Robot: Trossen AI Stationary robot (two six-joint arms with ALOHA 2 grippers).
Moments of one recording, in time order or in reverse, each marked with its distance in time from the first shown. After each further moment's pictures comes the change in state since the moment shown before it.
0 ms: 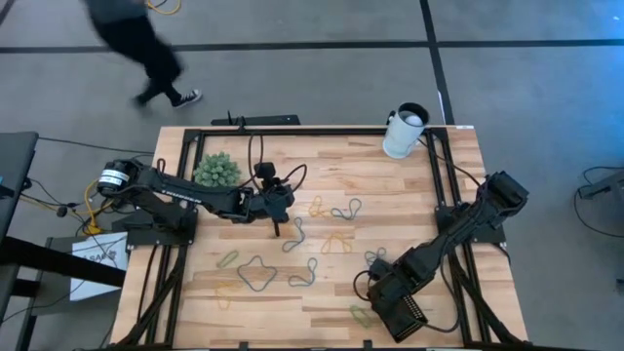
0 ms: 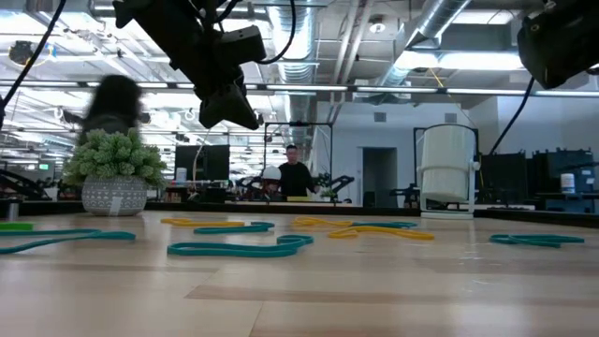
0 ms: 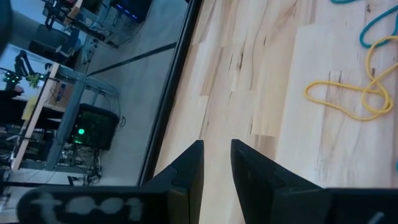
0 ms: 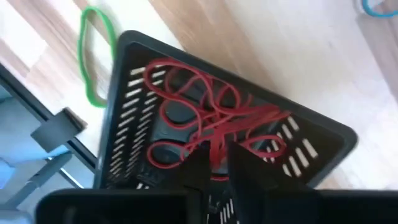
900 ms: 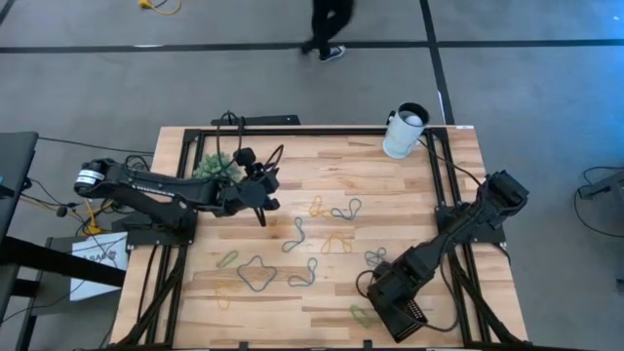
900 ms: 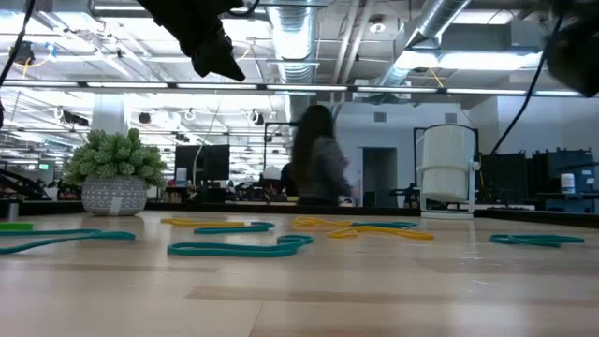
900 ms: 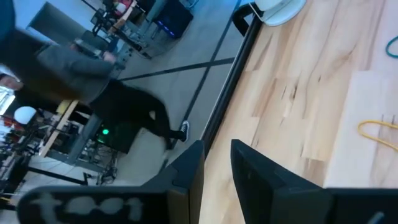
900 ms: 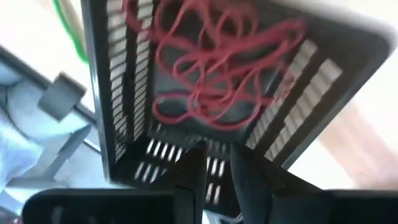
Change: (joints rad) left arm 0.000 -0.228 0.016 -0.063 -0.110 0.018; right arm -0.020 -0.005 0.001 -0.033 -0.189 0.121
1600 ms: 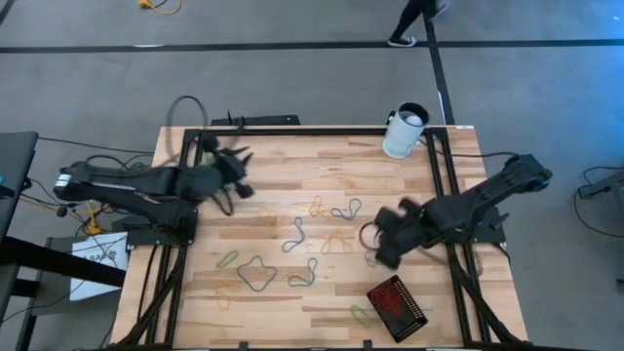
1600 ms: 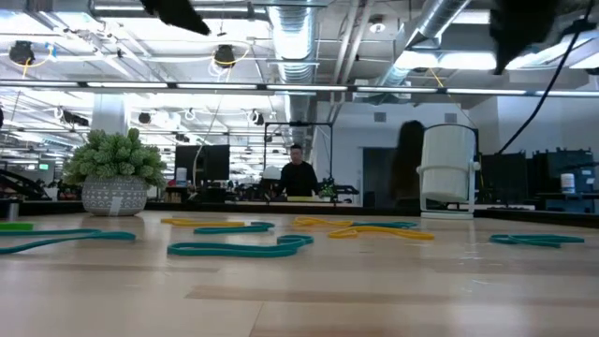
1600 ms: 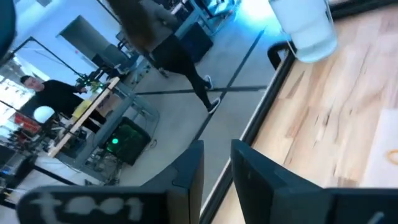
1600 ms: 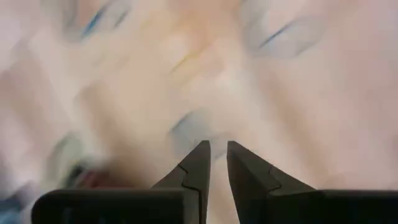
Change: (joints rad) left arm -0.008 -0.340 -0.002 -0.125 -0.034 0.039; right arm -0.188 -0.310 0.137 -0.384 0.700 -0.514
